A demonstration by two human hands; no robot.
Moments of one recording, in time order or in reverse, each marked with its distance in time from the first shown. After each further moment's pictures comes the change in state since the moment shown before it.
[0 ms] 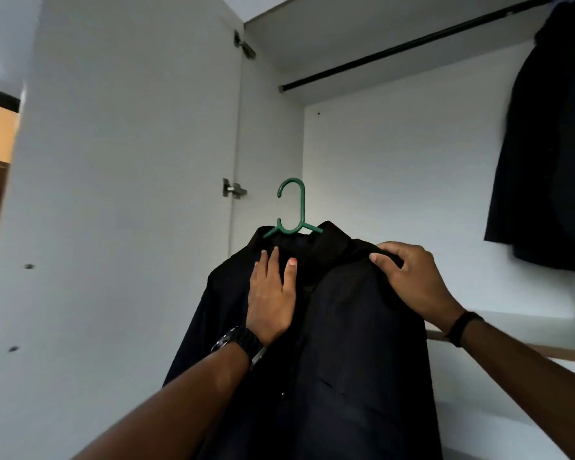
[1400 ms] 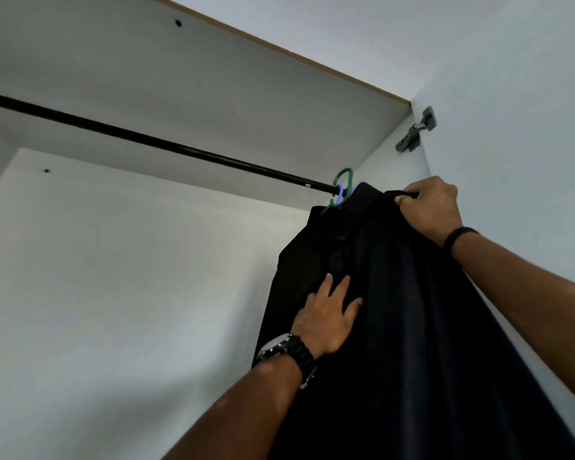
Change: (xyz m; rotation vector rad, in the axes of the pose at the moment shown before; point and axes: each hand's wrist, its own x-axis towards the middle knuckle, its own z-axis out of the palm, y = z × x) left_hand 0.403 0.413 0.391 -0.340 -0.492 0.786; right_hand 0.500 0.075 -0.377 -1.057 0.692 0.043
